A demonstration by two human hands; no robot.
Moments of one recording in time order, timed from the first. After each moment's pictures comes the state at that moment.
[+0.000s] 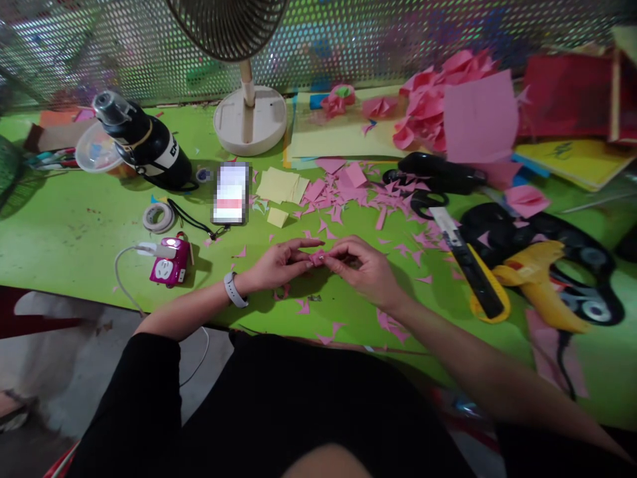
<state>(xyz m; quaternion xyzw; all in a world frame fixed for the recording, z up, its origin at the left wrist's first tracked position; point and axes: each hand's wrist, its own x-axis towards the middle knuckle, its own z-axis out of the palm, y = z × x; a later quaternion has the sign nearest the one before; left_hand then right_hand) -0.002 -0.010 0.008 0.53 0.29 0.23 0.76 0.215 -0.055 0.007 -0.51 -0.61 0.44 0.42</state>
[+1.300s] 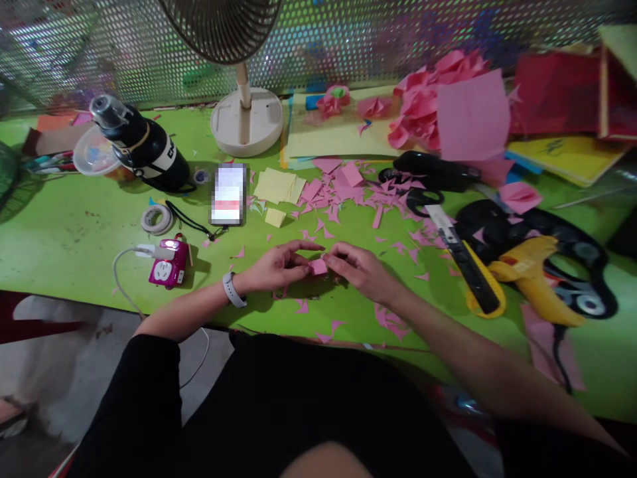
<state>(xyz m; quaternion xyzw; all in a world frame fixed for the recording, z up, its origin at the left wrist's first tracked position) -0.006 -0.010 0.031 0.57 0.30 0.14 0.76 0.219 -0.055 0.019 -0.52 -0.58 0.55 0.29</state>
